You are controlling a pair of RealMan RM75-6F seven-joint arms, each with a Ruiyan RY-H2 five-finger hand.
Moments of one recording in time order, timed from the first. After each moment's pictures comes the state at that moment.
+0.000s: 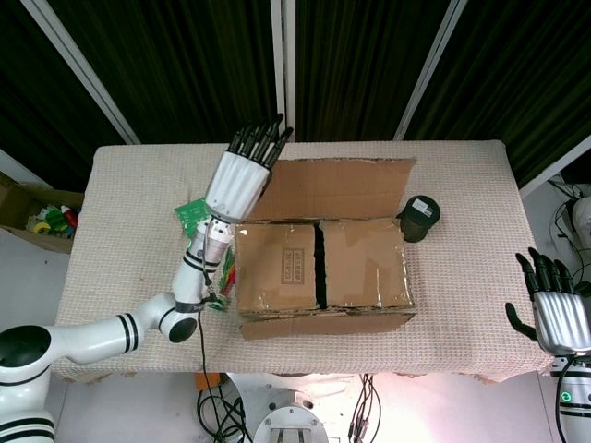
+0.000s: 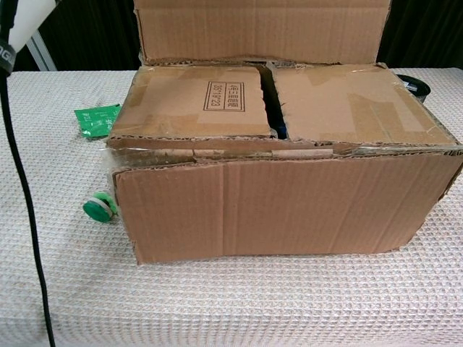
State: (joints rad) left arm -0.94 -1.65 -0.46 -1.38 1.32 1.26 0.66; right arm 0.08 -1.12 0.07 -1.61 -1.45 1.44 -0.09
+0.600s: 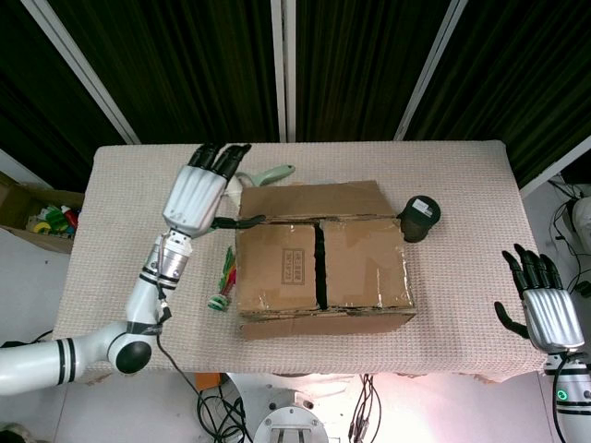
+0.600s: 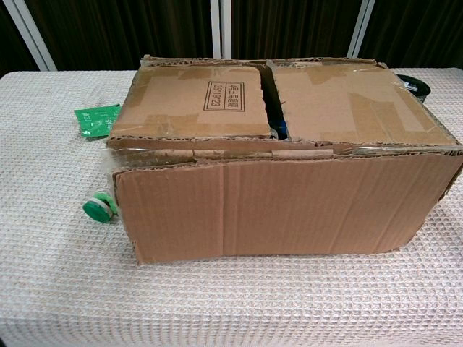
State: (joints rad) left arm -0.77 -1.34 -0.41 -1.83 1.08 1.20 0.63; right arm 0.10 -1.11 0.06 -1.60 -1.54 1.45 -0.05
